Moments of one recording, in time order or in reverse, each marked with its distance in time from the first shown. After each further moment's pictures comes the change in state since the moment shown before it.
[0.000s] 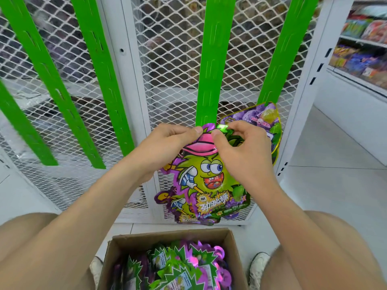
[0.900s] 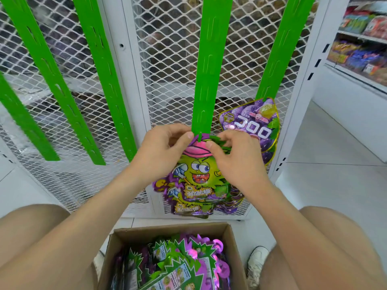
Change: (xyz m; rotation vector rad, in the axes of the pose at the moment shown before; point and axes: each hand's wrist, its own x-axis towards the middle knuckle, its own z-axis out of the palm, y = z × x) left_hand -0.009 -0.028 0.004 0.326 0.206 0.277; right_hand -0.009 0.024 0.008 -0.219 -0.177 -0.125
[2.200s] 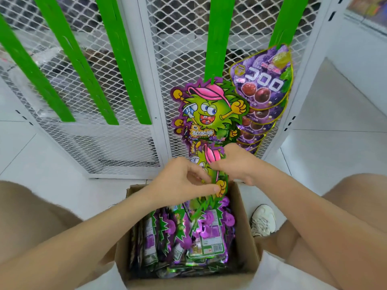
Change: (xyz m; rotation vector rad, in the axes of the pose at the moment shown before) left_hand -0.125 -0.031 0.050 -0.048 -0.394 -0.289; right_hand -0.075 0.038 0.045 0.207 -0.693 0.498
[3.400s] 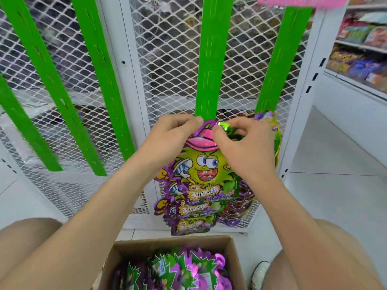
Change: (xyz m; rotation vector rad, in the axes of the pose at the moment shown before) left_hand 0.095 0.119 -0.102 -0.223 0.363 0.232; right_hand -0.003 -0.106 -0.090 0.184 0.830 -0.629
